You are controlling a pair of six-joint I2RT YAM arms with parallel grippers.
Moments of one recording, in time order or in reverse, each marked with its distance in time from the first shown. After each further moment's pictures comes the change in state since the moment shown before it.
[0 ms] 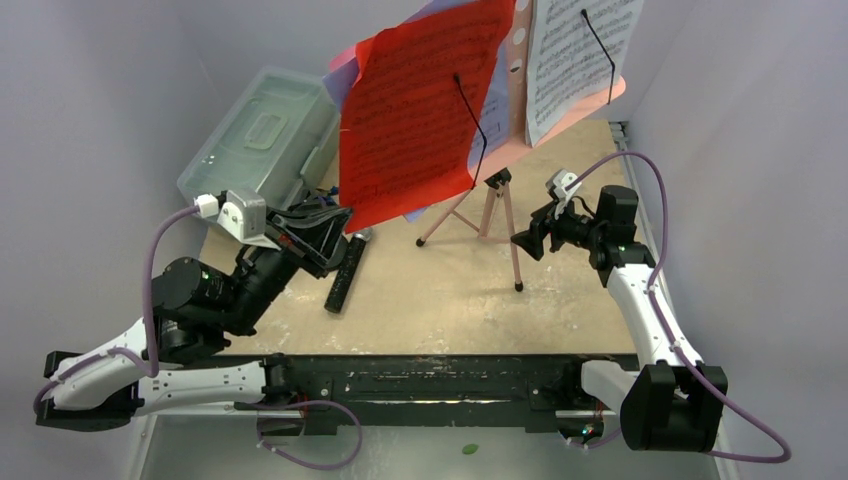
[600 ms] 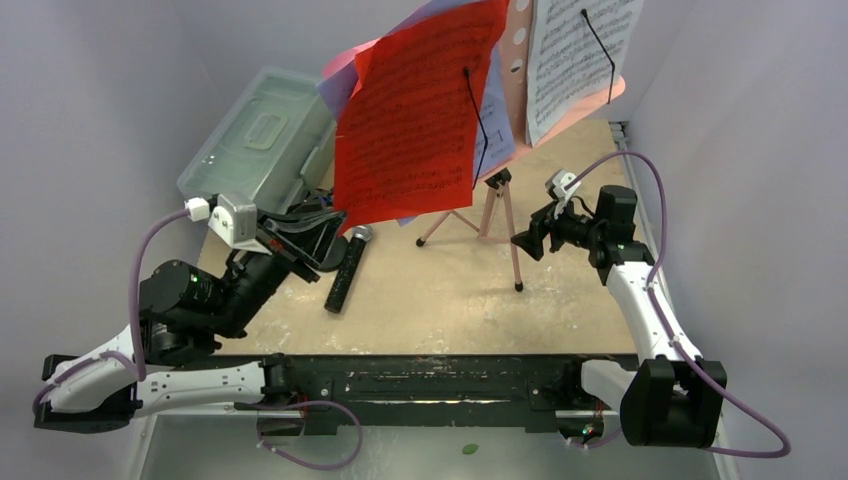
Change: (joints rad) left arm 0.000 -0.045 -0.003 -0.051 0.014 0.008; right arm -0.003 0.019 0.000 -0.003 0.000 -0.004
